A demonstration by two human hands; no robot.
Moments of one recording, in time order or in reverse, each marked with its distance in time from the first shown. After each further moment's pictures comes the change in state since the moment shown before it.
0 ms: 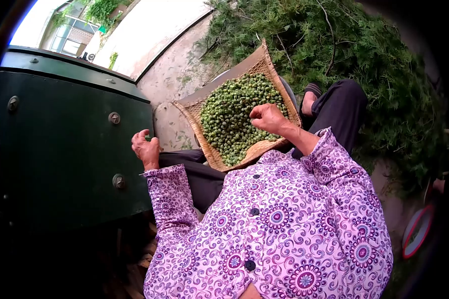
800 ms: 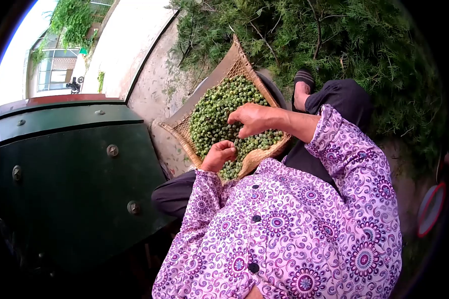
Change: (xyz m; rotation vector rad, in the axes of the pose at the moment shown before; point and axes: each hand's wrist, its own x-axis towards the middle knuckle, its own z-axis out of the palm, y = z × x) left_hand -0.087 0.137 0.113 -1.302 -1.546 -0.330; right_hand 0.023 -0.026 -0.056 -0.086 -0.453 -0.075
